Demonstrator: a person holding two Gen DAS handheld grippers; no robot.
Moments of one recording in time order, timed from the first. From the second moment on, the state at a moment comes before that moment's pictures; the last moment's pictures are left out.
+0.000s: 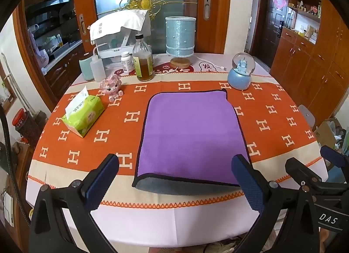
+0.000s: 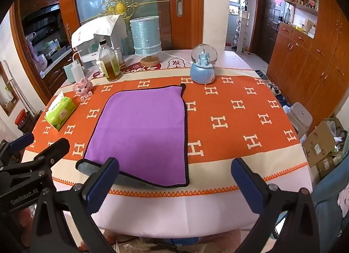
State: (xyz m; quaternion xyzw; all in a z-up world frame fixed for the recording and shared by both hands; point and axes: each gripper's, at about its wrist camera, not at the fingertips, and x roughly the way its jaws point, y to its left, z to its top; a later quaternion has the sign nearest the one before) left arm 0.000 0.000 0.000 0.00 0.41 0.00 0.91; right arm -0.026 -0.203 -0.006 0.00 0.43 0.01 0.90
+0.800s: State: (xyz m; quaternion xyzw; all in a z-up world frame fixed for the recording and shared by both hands) left arm 0.000 0.001 -0.005 0.00 0.42 0.00 0.91; right arm -0.025 -0.201 -0.008 0.00 0.43 0.01 0.90
